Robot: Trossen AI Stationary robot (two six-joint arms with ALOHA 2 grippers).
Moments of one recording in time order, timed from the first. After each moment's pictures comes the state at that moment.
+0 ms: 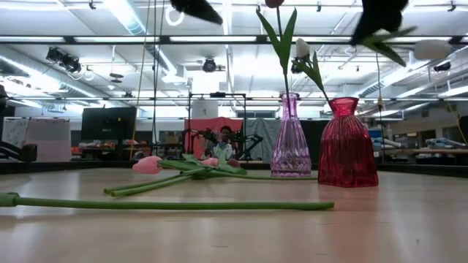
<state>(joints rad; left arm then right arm) 0.21 1.32 1.36 -0.43 -0.25 0.51 0.07 1.05 1.19 -1.10 0.40 0.49</state>
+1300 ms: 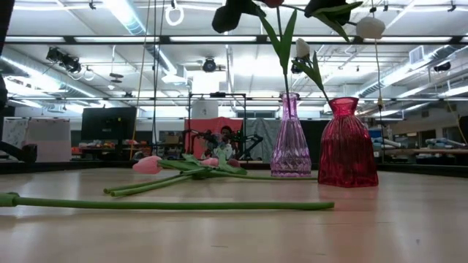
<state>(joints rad) -0.01 1.67 1.53 -0.02 -0.75 1.68 -0.21 1.21 1.42 -0.91 -0.06 0.21</state>
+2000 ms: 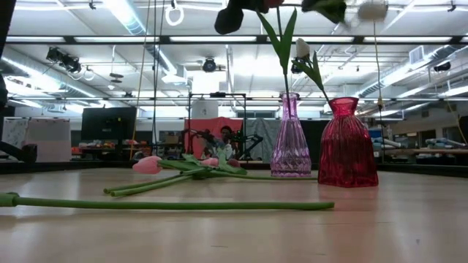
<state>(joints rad) 0.01 1.68 1.53 -0.01 -0.74 1.65 -0.23 1.21 1.42 -0.85 -0.13 0.15</state>
